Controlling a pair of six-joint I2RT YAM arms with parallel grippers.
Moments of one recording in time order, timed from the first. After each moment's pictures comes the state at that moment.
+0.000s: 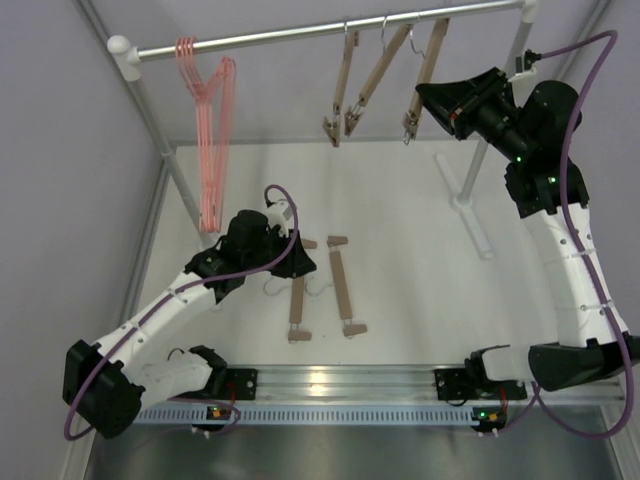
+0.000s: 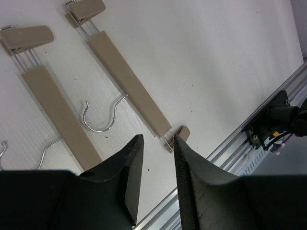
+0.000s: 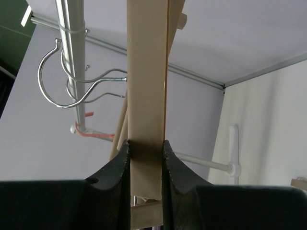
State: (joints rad) left arm -0.57 1.07 0.82 -0.37 0.32 -0.45; right arm 0.20 1.31 1.68 -0.29 -0.40 1.19
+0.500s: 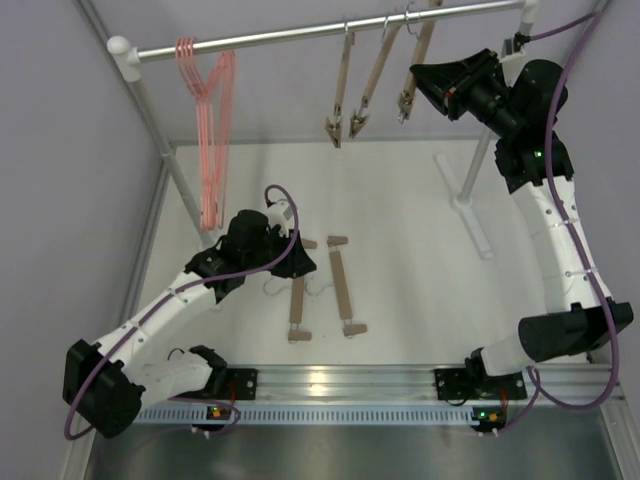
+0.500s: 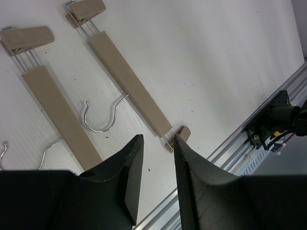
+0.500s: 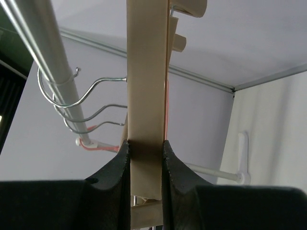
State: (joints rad) left arm -0.57 1.07 0.82 -0.37 0.32 -0.45; right arm 0.18 1.47 1.80 -0.21 -0.46 1.25
